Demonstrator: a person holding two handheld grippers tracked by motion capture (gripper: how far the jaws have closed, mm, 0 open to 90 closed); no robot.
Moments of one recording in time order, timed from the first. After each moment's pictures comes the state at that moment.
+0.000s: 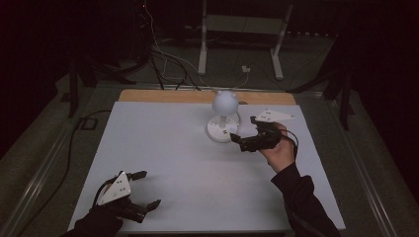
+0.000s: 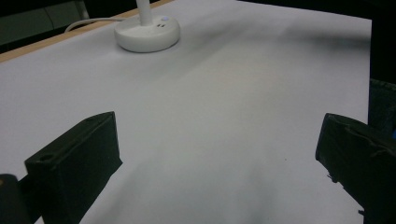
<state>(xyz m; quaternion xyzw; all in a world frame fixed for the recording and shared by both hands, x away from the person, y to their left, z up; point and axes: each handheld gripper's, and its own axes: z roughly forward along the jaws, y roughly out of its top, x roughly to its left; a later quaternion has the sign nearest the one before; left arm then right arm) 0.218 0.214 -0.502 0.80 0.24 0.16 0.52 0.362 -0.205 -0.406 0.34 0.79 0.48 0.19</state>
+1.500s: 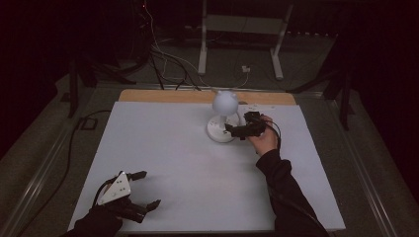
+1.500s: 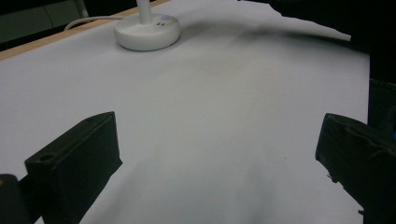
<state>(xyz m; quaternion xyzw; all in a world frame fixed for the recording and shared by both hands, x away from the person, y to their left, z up) 0.218 0.214 -0.503 0.80 0.24 0.16 0.52 0.444 -0.195 -0.472 0.41 0.78 0.44 0.18</state>
